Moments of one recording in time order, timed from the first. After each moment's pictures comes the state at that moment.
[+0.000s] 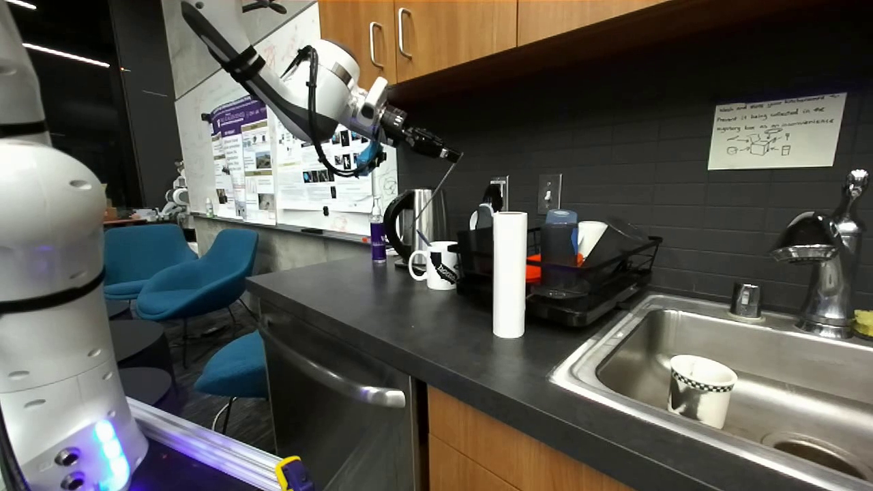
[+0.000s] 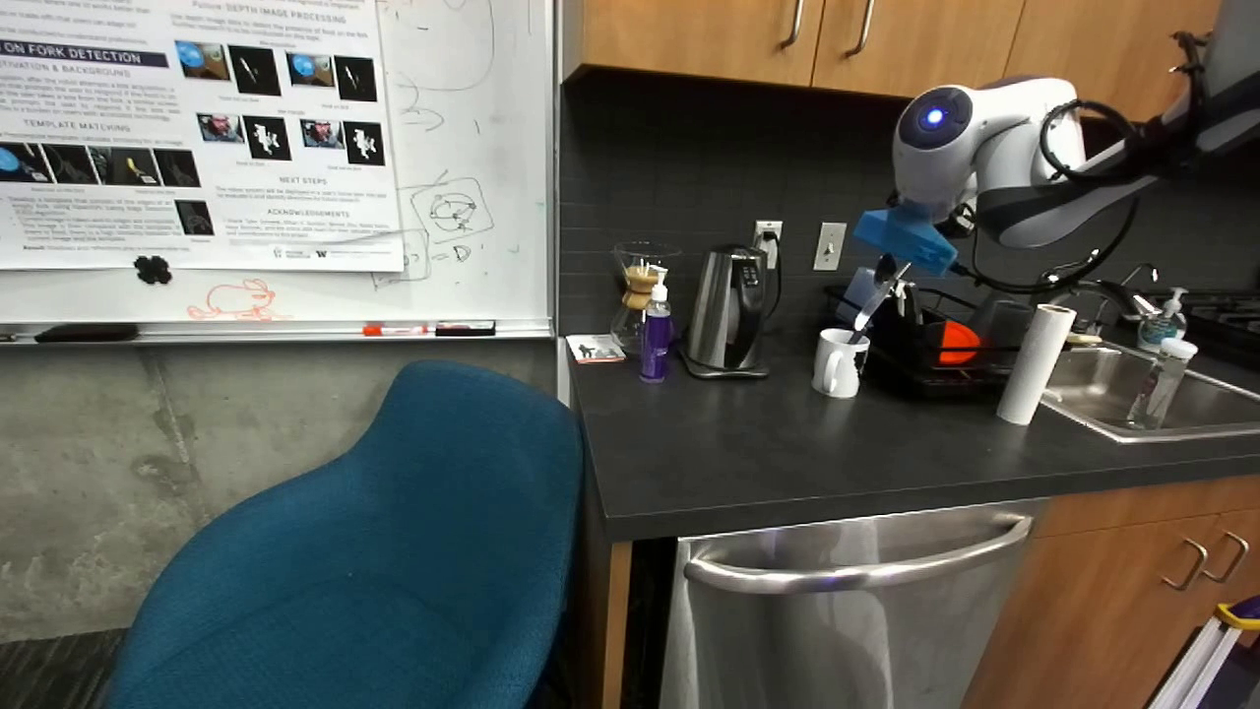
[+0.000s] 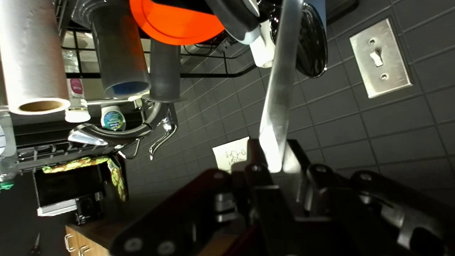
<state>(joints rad) -0.18 -0.16 -0.11 -2.24 -1.48 2.35 2.20</state>
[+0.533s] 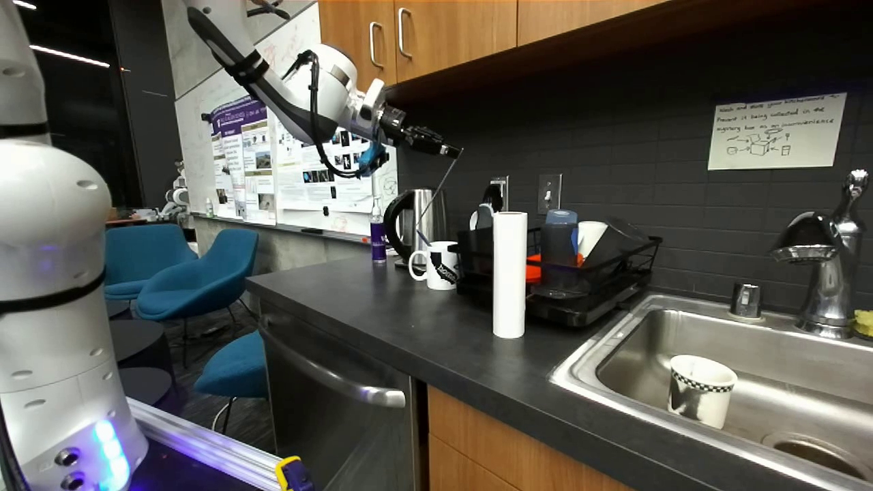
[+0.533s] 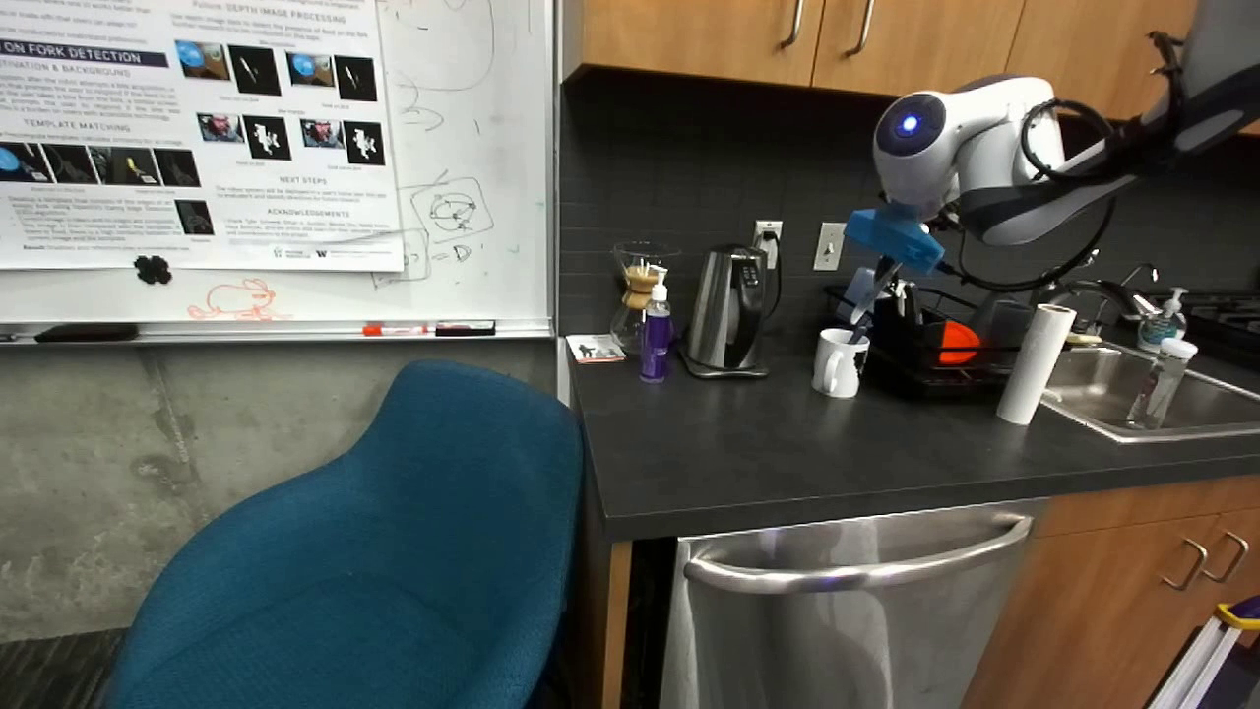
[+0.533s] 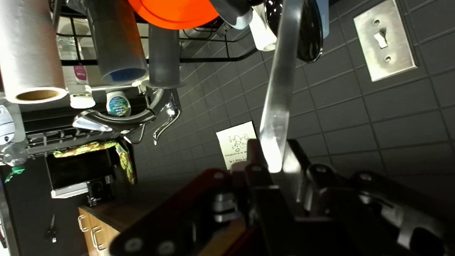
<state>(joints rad) -0.14 -0.13 -0.11 -2.21 -1.51 2.26 2.25</state>
